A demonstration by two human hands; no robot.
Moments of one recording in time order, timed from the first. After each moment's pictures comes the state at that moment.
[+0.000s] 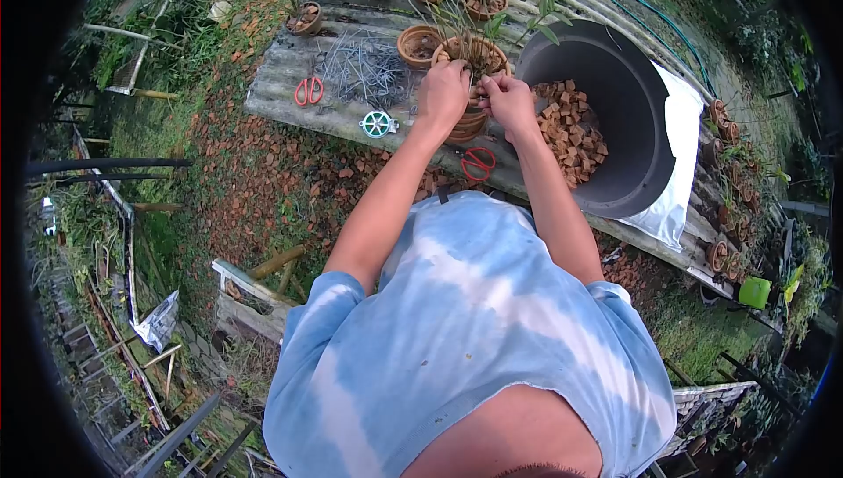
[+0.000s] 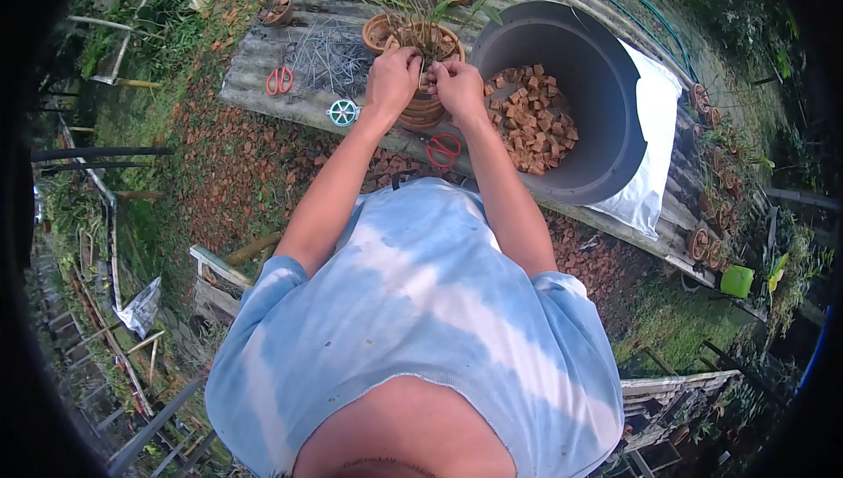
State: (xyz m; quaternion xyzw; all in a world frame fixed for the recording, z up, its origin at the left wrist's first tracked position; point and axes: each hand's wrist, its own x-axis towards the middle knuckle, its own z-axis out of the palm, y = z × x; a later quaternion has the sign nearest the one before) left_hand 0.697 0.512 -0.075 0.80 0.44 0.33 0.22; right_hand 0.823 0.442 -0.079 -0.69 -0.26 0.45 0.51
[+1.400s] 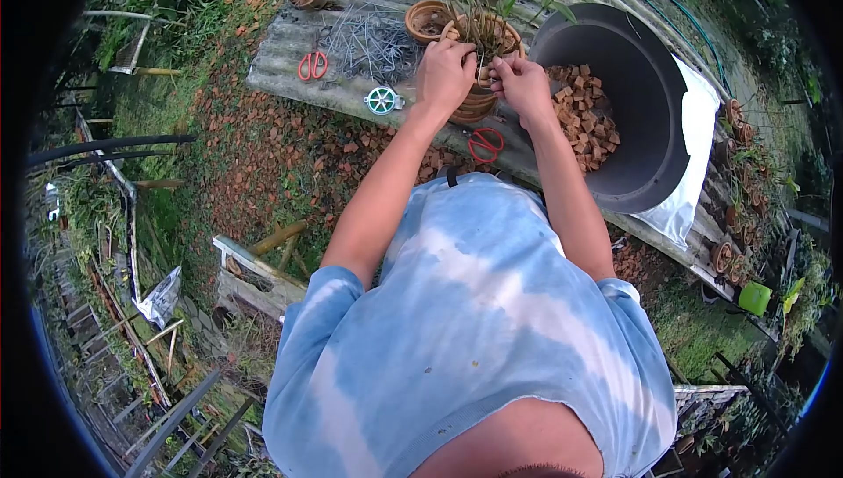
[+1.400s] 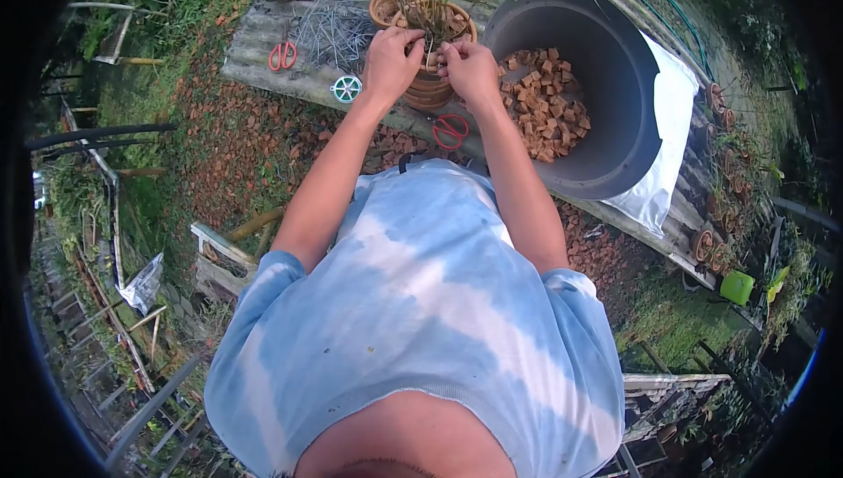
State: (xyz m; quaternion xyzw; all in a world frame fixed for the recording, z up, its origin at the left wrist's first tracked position) left_hand 0.683 0.514 -0.082 0.81 0.41 0.36 0.20; right_hand 0.829 0.440 -0.080 -0.68 -0.28 0.46 0.50
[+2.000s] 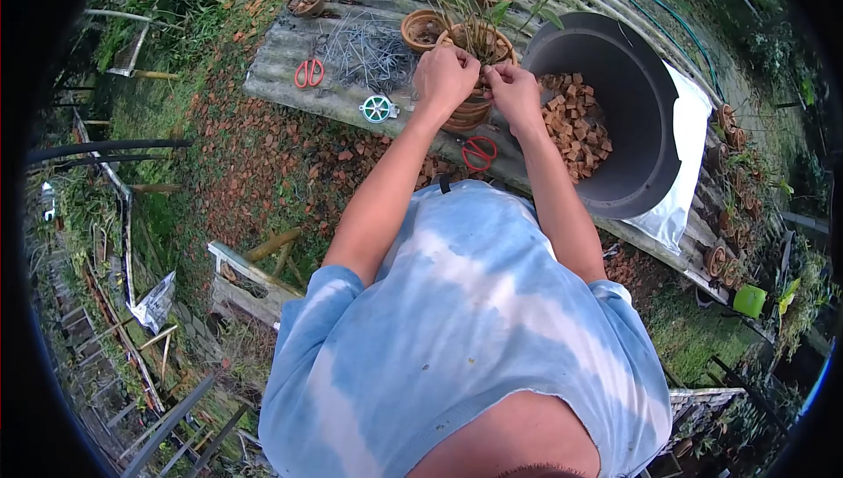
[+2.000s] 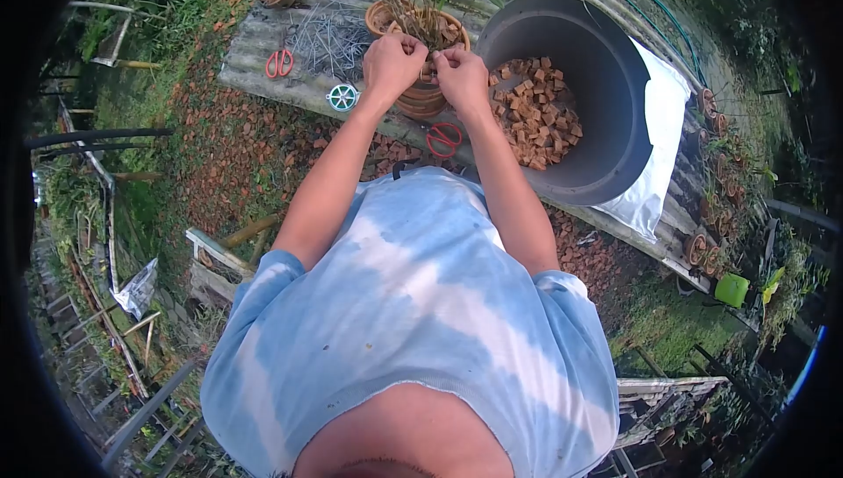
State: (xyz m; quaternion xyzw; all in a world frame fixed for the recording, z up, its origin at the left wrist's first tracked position) left_hand 0.701 0.520 -0.063 0.75 0.55 0.24 0.29; right_hand 0.825 0.442 -0.081 -0.70 -0.30 0.41 0.50
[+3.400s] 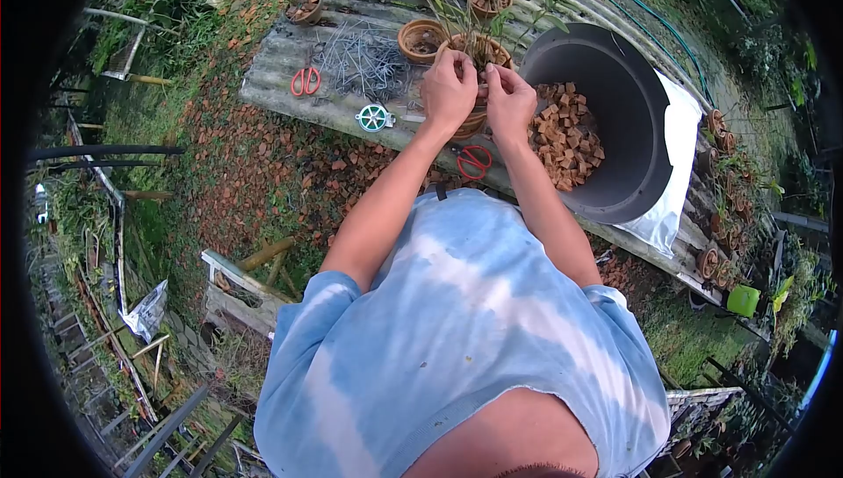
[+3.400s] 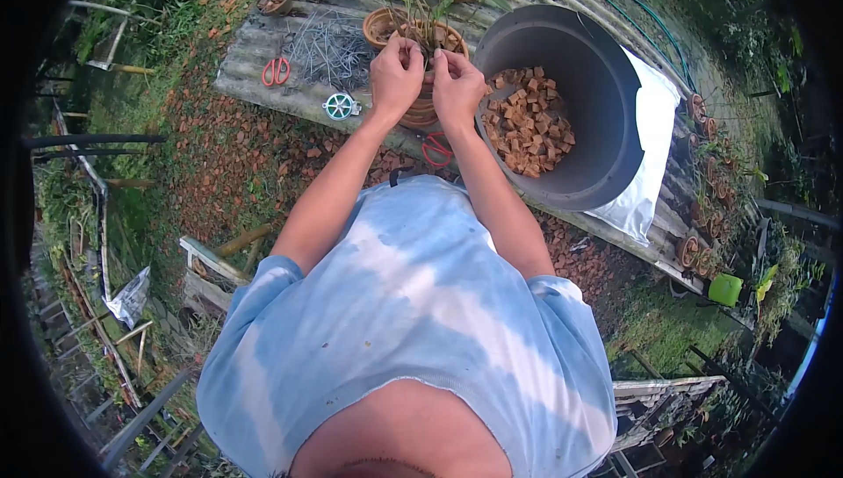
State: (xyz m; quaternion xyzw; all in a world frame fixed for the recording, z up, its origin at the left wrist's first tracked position) left_hand 0.707 0.506 -0.076 0.68 0.49 0.44 0.32; right_hand 0.798 0.446 -0.076 -0.66 -0.27 0.28 0.65
